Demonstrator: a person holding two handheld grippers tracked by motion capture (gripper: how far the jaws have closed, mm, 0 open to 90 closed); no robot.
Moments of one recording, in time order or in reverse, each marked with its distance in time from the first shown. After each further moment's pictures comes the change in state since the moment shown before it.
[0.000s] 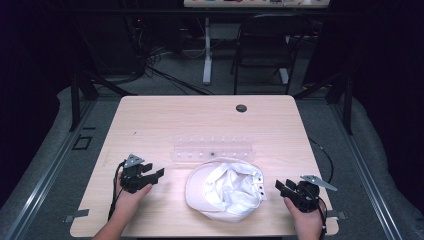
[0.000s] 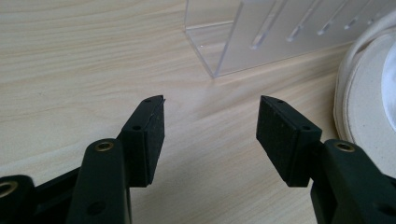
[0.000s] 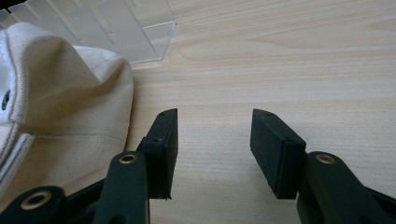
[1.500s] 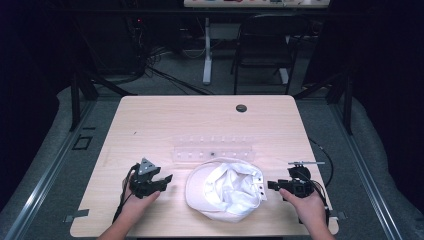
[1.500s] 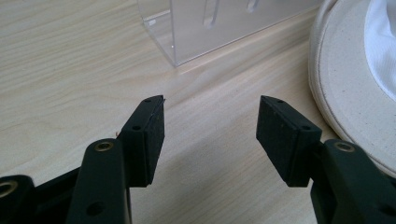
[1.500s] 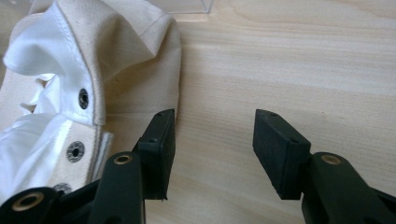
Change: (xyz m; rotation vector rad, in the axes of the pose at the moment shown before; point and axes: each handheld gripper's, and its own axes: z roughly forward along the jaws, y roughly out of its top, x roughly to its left) left arm -0.027 -0.004 0.007 0.041 0.001 0.170; right arm 0.022 0.048 0.007 0.378 0.092 -0.047
